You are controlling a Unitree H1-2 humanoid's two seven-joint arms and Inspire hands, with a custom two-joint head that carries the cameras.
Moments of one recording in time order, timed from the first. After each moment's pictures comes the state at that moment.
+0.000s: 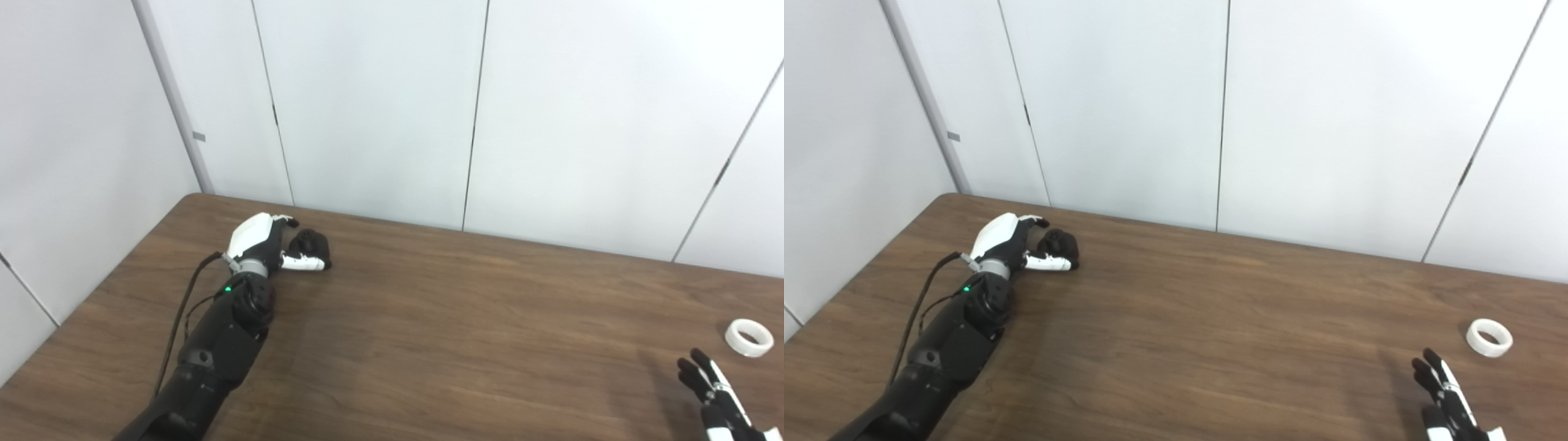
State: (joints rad) left arm -0.55 0.44 -0.11 0.51 0.54 0.37 0.07; right arm 0.13 -0.19 -0.06 -0.12 -0.10 -0.16 0.07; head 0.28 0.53
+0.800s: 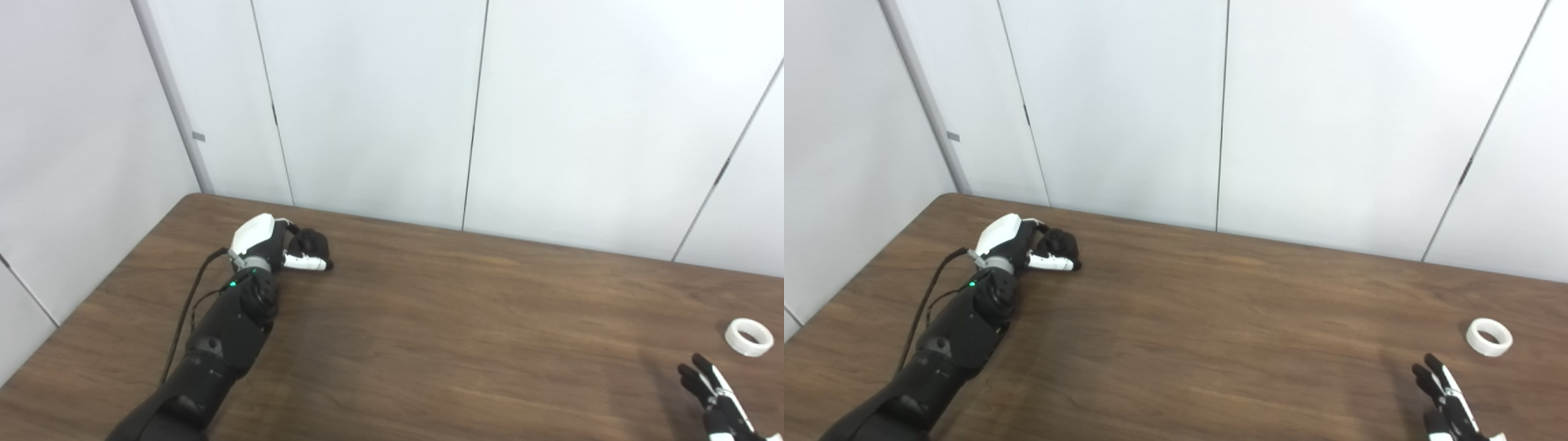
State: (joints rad) left arm -0.60 0.44 -0.13 0.61 0.54 0.37 0.09; right arm 0.15 -0.19 -0.06 -0.13 -0.10 -0.15 0.07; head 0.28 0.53
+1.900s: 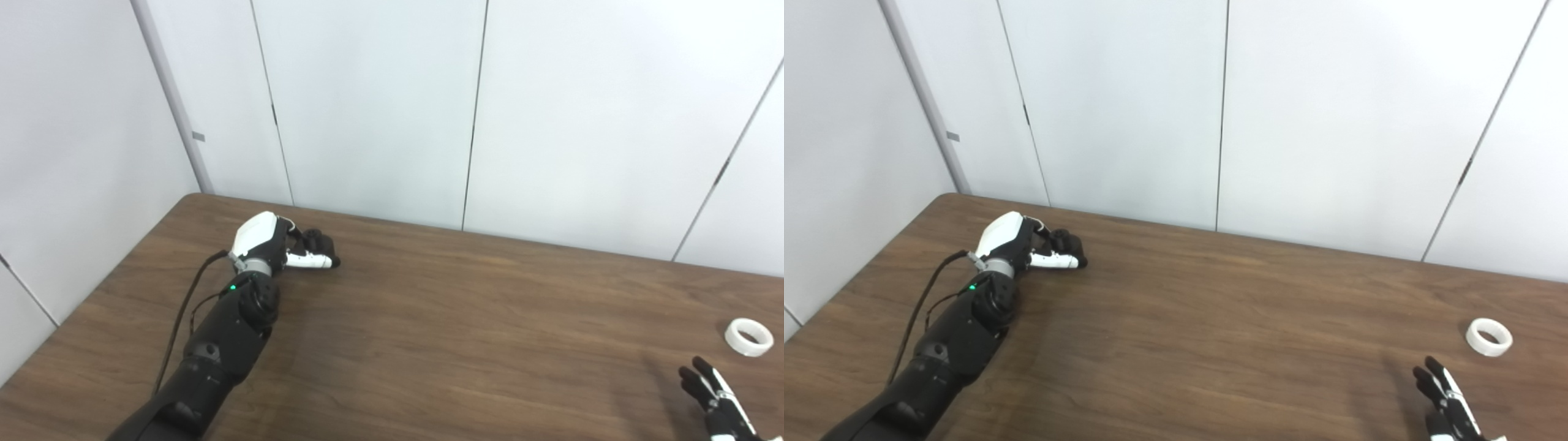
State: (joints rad) left arm -0.58 0.46 -0.17 0.57 0.56 0.34 0.12; right arm 0.16 -0.19 -0.06 -0.14 -0.09 -0.14 0.07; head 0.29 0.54
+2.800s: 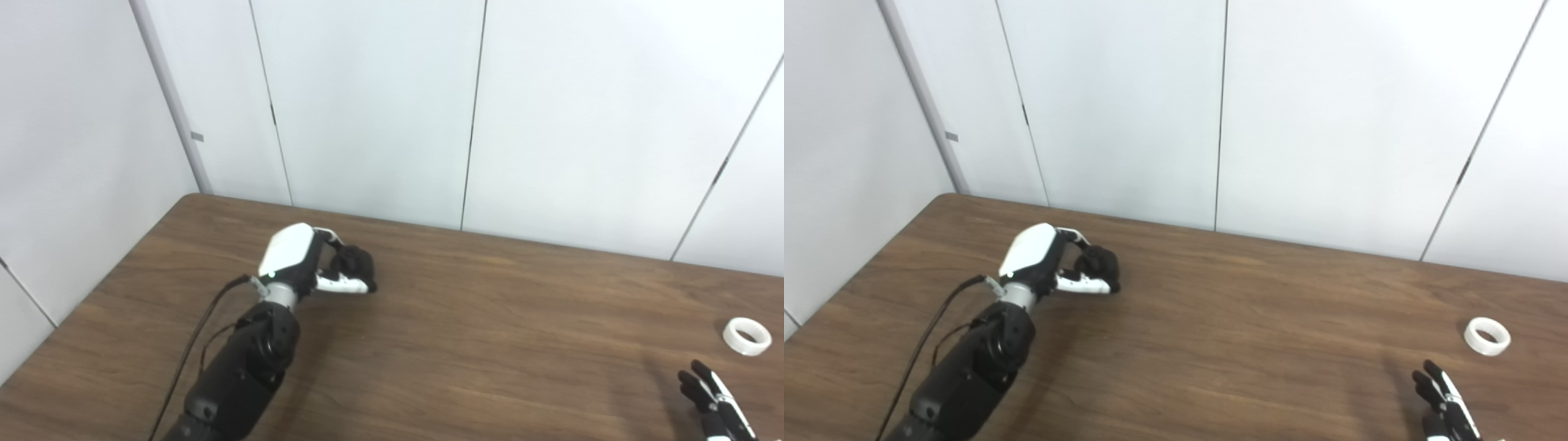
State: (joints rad) left arm -0.36 0.40 -0.21 0.09 0.63 0.36 0.04; right arm 0.17 -0.18 -0.06 -0.16 -0.13 -0.13 0.05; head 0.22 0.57
